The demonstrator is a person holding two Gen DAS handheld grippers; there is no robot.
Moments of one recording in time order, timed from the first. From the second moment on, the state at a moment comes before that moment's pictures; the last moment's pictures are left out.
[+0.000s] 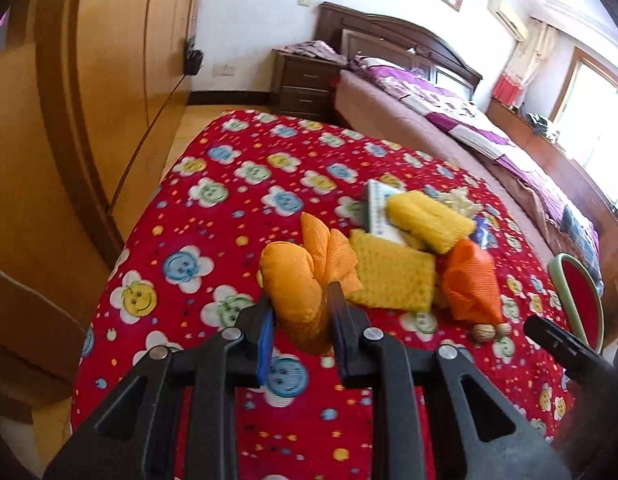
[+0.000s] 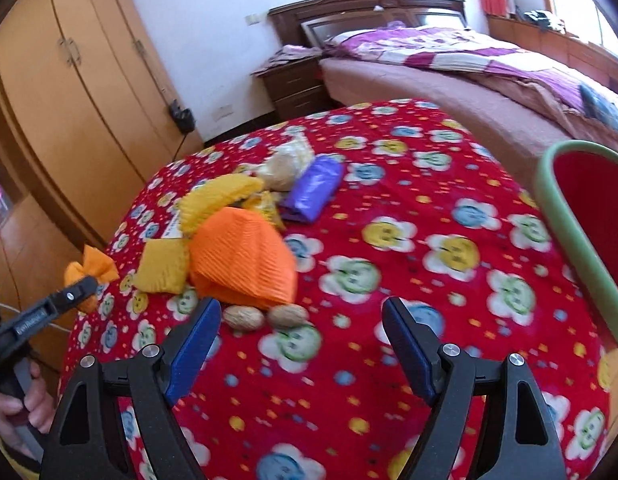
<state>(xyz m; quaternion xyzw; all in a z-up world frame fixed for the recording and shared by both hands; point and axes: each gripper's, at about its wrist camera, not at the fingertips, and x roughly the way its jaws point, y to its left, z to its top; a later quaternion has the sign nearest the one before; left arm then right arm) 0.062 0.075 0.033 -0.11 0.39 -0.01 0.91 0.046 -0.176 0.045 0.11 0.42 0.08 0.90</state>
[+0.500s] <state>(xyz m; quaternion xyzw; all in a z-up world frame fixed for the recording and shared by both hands) 0.072 0.084 0.011 -0.12 0.40 0.00 0.91 0.089 -0.138 0.026 0.13 0.43 0.10 0.89</state>
